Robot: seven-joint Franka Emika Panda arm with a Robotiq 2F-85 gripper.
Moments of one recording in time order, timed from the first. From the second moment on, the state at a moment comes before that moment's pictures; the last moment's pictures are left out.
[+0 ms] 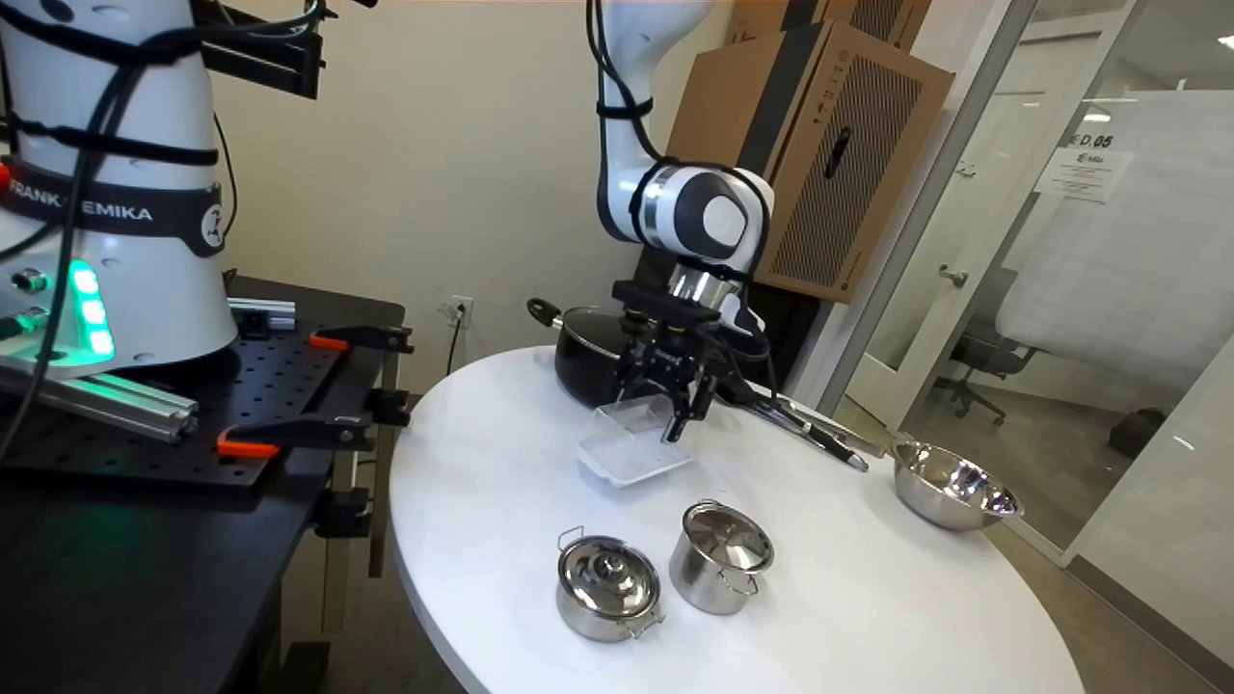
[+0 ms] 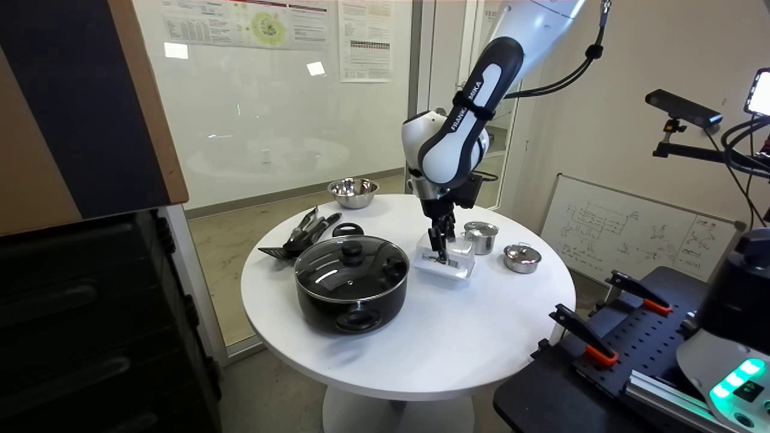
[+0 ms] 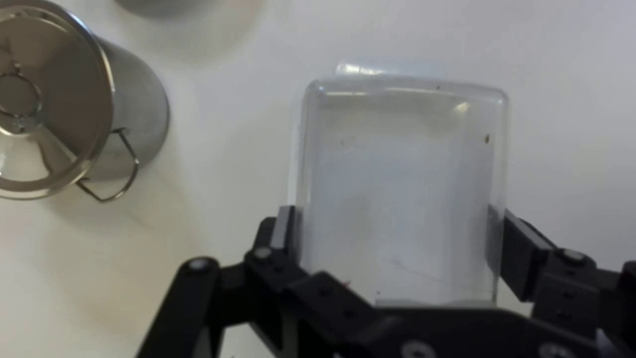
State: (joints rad) arm 0.12 0.65 0.02 -2.04 -0.36 2.45 -0.14
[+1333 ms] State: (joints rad) arm 0.10 0.70 0.06 -1.92 -0.29 2.30 -0.23
